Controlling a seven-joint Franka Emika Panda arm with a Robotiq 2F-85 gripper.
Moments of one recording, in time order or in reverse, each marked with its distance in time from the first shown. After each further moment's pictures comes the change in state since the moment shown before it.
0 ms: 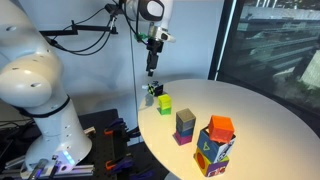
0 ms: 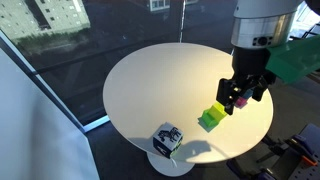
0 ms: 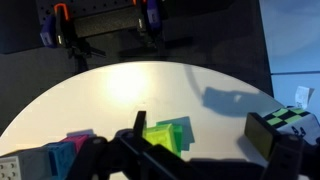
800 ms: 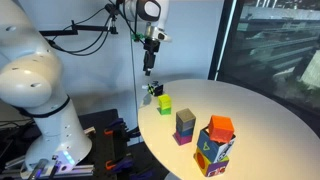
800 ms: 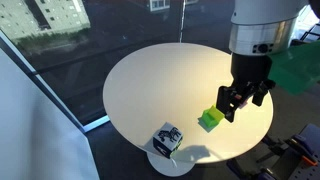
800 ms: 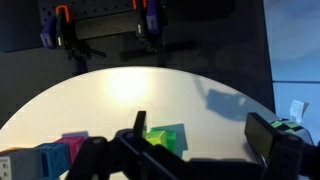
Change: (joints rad) arm -0.002 -0.004 0.049 -0.004 0.001 -0.012 0.000
